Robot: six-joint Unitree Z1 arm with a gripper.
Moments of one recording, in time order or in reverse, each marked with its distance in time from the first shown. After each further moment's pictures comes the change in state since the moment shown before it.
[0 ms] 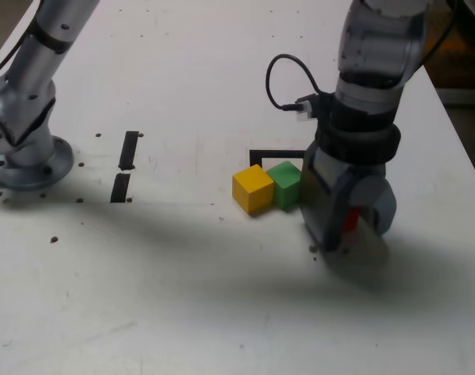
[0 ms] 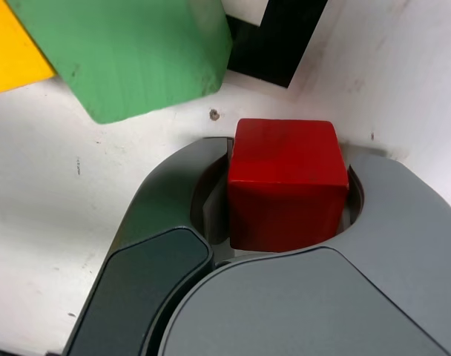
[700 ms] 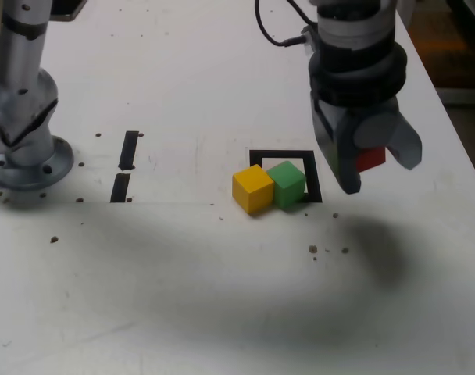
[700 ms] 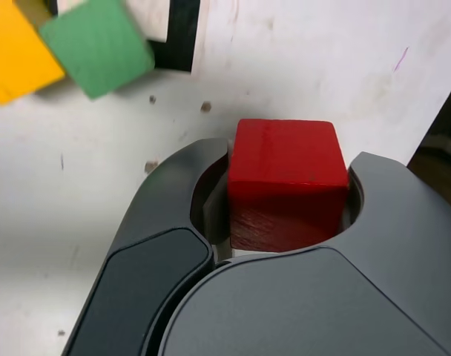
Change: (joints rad) arm -0.082 -0.199 -0.003 -0.009 0.280 0.014
